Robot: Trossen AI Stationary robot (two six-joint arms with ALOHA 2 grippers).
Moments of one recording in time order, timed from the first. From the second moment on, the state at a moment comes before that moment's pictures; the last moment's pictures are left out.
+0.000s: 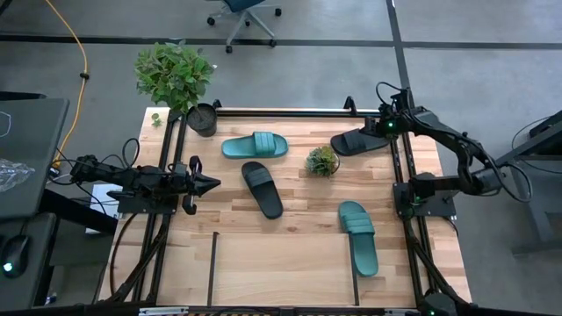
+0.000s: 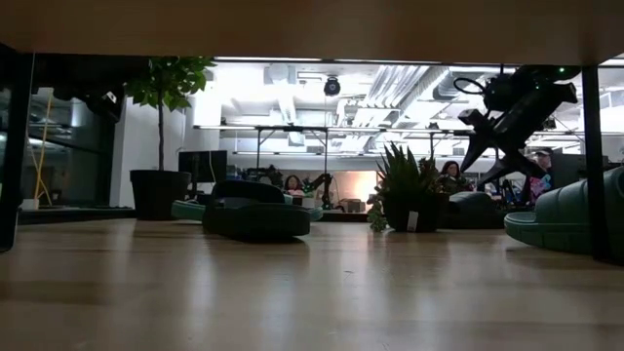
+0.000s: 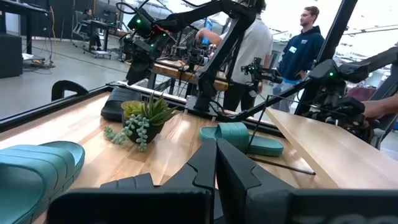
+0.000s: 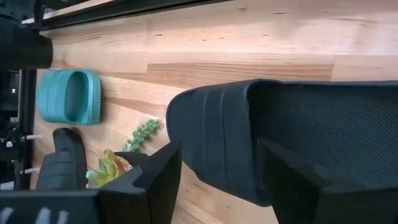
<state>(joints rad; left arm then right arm) -0.14 0.03 0.01 0.06 -0.33 -0.23 -1.26 1.23 0.66 -0.47 -0.56 0.37</state>
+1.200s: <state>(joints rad) -0.14 0.03 0.01 0.06 -0.33 -0.21 -1.14 1.23 0.66 -0.56 -0.37 0.38</state>
